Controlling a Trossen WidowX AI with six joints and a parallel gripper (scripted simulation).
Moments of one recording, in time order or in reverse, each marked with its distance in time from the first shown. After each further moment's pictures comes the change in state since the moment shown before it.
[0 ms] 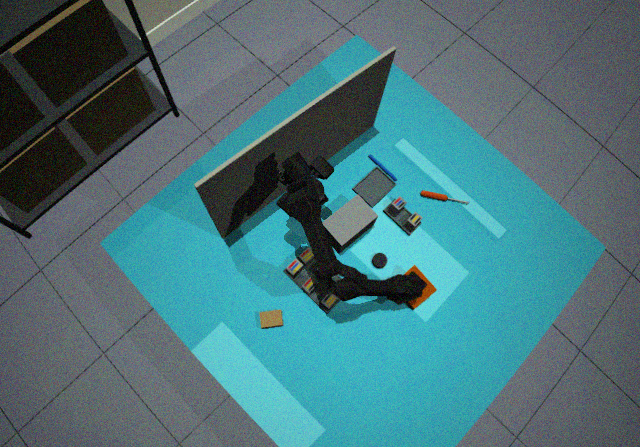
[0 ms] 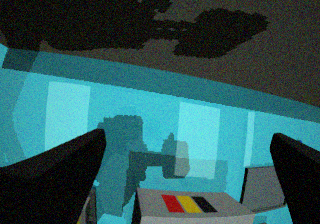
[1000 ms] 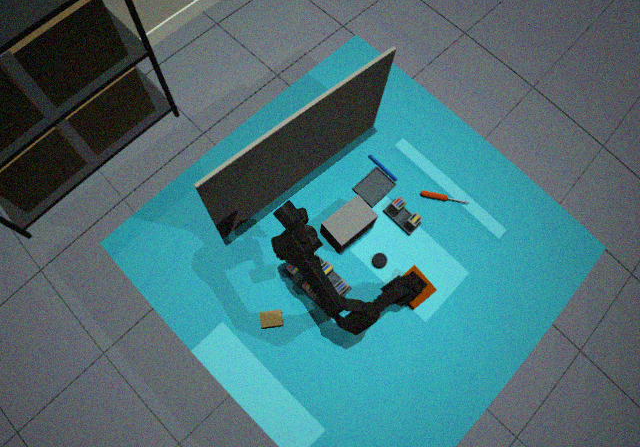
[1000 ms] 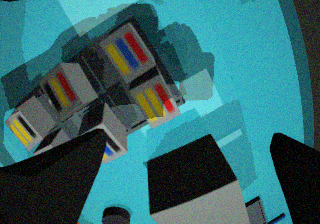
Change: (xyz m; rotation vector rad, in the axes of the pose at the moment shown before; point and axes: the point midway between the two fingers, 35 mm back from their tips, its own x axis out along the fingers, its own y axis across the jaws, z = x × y) arm -0.019 0.129 -0.111 -0.954 0.170 0.295
